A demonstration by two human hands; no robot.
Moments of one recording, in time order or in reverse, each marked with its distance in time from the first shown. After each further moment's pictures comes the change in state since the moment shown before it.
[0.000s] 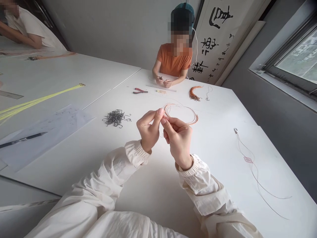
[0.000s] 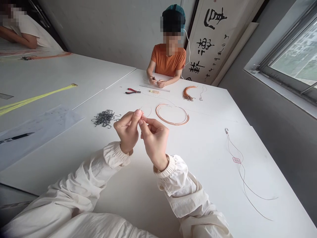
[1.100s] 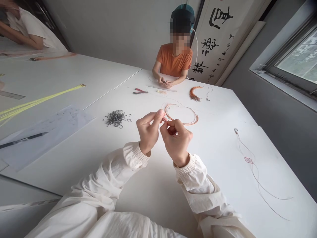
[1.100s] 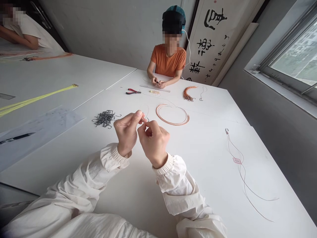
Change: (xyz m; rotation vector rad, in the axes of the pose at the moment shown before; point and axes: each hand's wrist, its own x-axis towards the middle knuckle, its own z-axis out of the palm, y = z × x) left_hand 0.001 0.001 -0.003 -0.028 -0.077 -0.054; right_hand 0.007 0.031 -0.003 -0.688 0.310 -0.702
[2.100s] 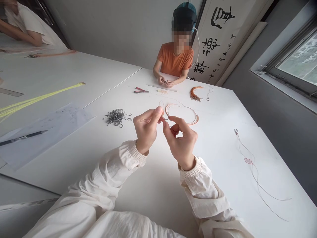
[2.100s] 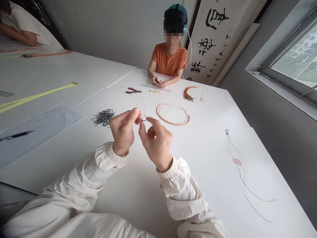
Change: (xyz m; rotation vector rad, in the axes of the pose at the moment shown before) left_hand 0.006 0.004 -0.003 -0.101 0.015 -0.005; right_hand 0.009 -0.008 -0.022 0.115 -0.127 -0.004
